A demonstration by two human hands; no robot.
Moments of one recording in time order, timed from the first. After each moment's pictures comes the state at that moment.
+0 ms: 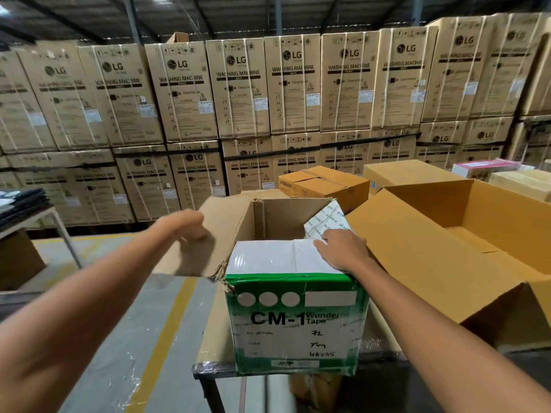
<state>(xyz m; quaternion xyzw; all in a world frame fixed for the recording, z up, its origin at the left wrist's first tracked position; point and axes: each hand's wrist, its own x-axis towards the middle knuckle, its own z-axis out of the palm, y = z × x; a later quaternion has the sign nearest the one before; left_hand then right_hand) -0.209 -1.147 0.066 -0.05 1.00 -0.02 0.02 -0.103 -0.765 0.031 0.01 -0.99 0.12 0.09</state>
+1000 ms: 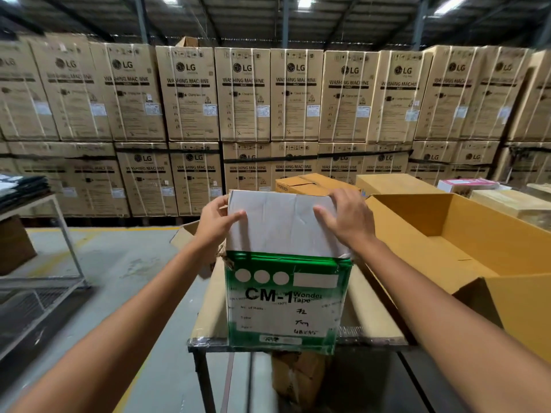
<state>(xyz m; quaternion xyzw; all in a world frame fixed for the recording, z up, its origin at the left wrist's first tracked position) -0.024 -1.043 0.082 0.10 0.71 0.68 -0.16 -0.029 -0.750 0.097 0.12 -0.90 0.17 0.40</state>
